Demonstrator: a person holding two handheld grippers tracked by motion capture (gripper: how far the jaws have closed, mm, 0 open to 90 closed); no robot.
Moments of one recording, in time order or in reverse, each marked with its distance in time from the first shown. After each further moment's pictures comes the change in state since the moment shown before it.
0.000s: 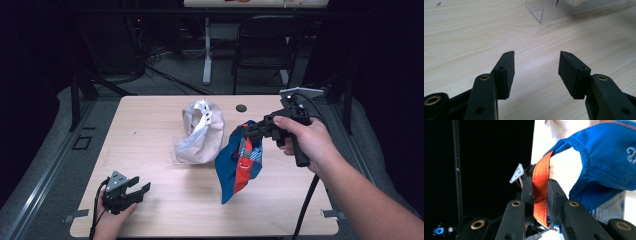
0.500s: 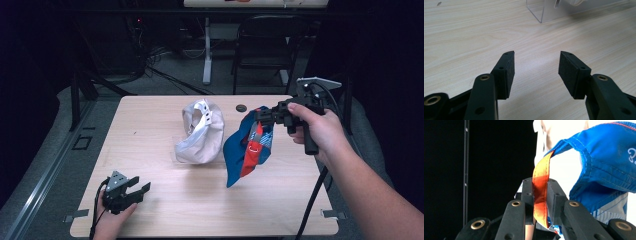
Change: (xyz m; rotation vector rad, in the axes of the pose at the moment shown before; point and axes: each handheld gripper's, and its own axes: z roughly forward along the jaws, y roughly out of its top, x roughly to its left) left arm 0.000 0.000 0.000 -0.002 0.001 0.002; right arm -0.005 0.019 -0.029 -0.128 0.029 0.015
